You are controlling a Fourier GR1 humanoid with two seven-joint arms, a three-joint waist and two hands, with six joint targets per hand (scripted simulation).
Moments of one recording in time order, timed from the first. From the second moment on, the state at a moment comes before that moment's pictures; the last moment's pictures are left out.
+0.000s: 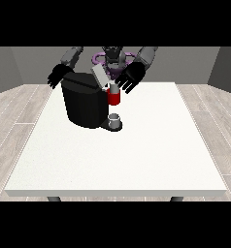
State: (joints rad) left arm -1.16 0.45 0.12 -0.62 -0.64 -0.14 -0.15; right arm -0.32 -0.03 -0.05 -1.40 -0.03 -0.15 -0.05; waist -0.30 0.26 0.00
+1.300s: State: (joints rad) left arm -1.17 0.44 0.12 -0.60 -0.68 -0.15 -0.13; right arm -0.31 -0.04 -0.06 -1.39 -0.02 -0.17 -0.05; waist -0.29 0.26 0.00
